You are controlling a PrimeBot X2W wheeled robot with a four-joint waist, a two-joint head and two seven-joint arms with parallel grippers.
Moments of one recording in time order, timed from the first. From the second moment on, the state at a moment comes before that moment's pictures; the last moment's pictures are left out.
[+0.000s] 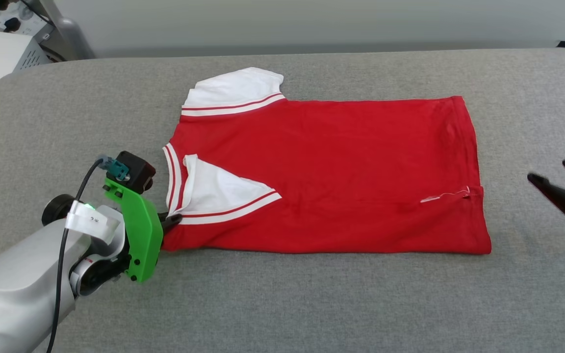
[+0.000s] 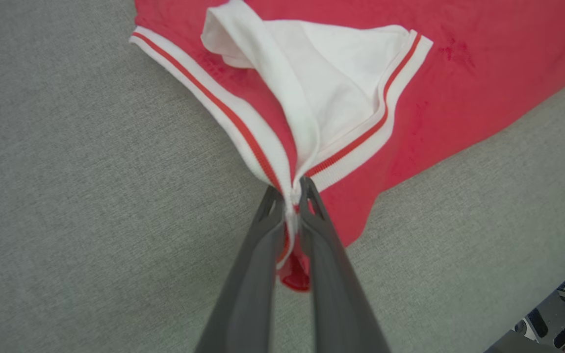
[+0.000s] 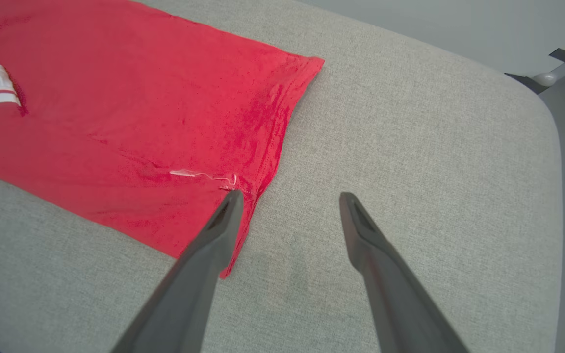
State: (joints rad) left arm -0.80 0.76 -1.16 0.35 -1.14 -0.11 0.30; right arm -0.42 -0.81 0.35 0.03 0.81 0.13 0.62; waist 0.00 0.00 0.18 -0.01
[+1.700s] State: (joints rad) left arm -0.68 0.85 -1.21 0.17 -1.11 -0.06 0.25; right arm -0.19 -0.78 0.50 0.13 0.86 0.13 0.39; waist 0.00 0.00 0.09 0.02
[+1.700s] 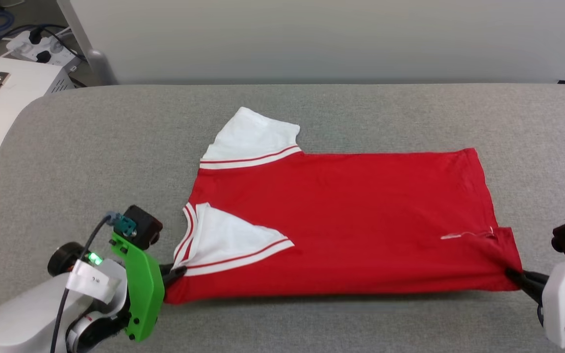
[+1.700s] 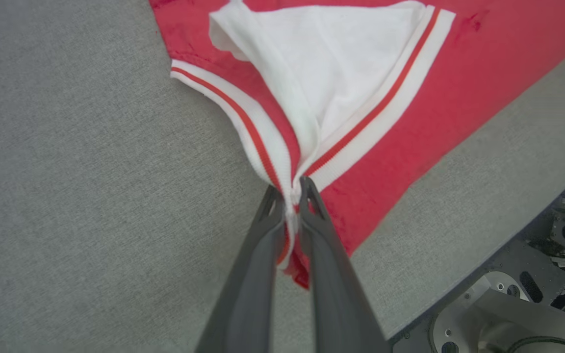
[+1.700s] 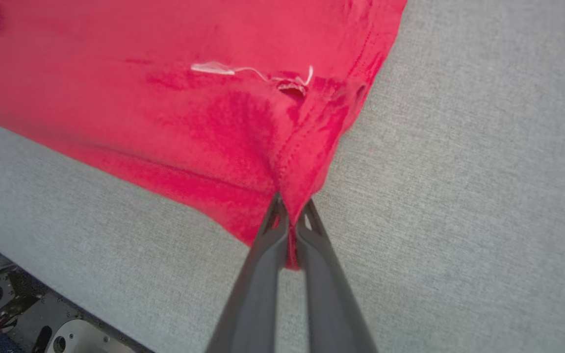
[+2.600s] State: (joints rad) left arm -0.53 0.78 -1.21 0.28 -1.09 0.01 0.07; right arm 0.02 -0.62 0.29 0.16 0.74 0.13 0.29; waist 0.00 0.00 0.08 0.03
